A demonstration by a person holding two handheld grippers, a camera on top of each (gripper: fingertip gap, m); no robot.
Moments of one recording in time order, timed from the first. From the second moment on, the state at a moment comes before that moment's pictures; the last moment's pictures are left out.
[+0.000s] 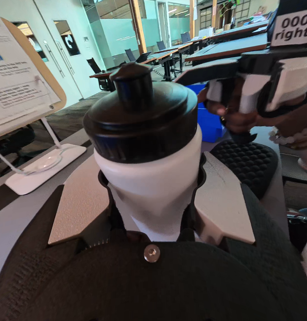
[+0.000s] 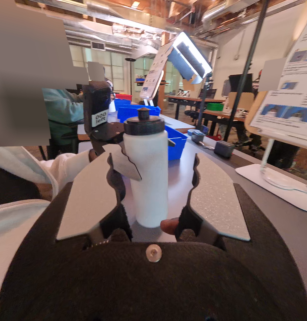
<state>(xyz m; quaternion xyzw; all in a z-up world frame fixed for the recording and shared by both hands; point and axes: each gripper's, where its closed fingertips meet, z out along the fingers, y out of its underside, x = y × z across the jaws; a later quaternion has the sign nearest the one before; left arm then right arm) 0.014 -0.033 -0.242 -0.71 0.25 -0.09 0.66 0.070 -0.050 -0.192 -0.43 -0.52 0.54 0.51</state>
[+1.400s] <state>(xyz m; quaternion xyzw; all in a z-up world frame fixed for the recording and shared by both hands) 0.039 -0.048 -0.252 -0.67 0.26 -0.20 0.67 -0.010 -0.075 -0.201 -0.45 -0.54 0.50 0.51</state>
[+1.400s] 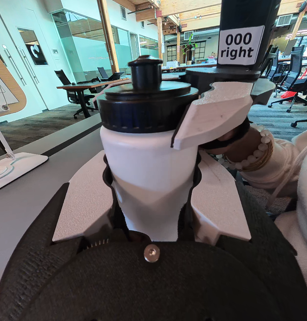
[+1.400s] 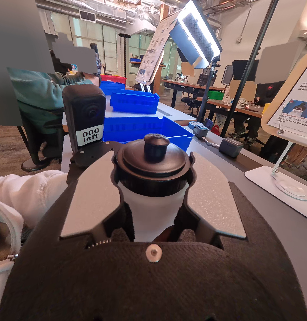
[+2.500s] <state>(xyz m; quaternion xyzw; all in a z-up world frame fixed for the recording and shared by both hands) 0.041 -0.051 -0.252 -0.66 0.28 -0.21 0.67 0.003 -0.077 -0.192 -0.44 -0.54 0.53 0.48</state>
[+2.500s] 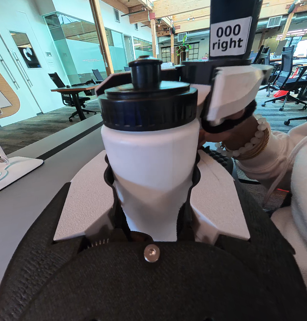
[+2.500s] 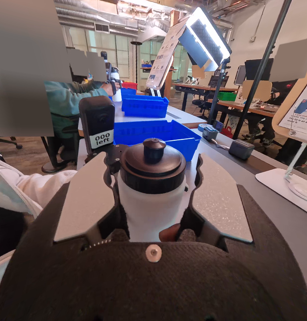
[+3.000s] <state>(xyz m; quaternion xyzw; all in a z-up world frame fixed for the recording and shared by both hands) 0.038 -0.048 -0.253 -0.66 0.27 -0.24 0.66 -0.011 -0.076 -0.199 -0.41 -0.57 0.56 0.45</state>
